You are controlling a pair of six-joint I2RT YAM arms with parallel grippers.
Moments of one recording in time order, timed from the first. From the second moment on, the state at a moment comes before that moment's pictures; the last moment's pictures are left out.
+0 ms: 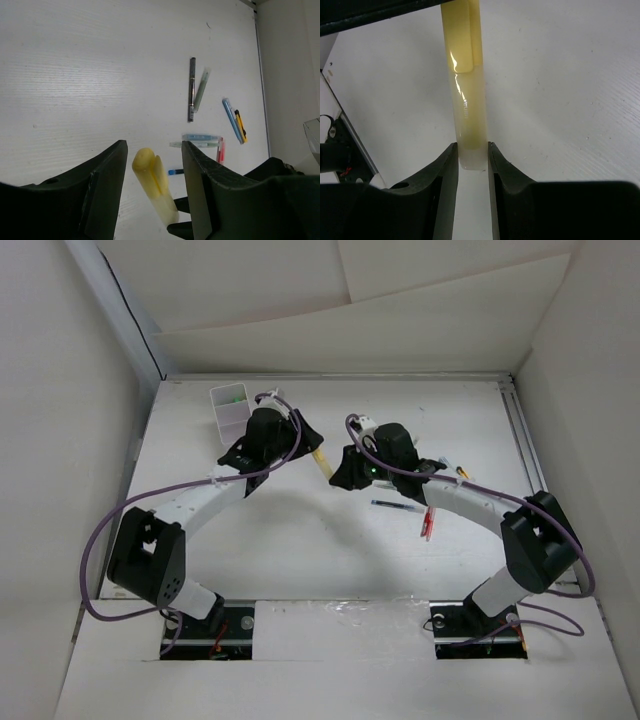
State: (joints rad) left arm -0.48 1.47 1.00 0.03 0.06 -0.75; right arm 0.62 1.57 1.00 0.03 -0.38 0.36
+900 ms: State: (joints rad) left arm -0.51 1.49 1.00 -0.01 0.07 -0.75; right arm 0.63 1.56 1.00 0.04 -0.38 0.36
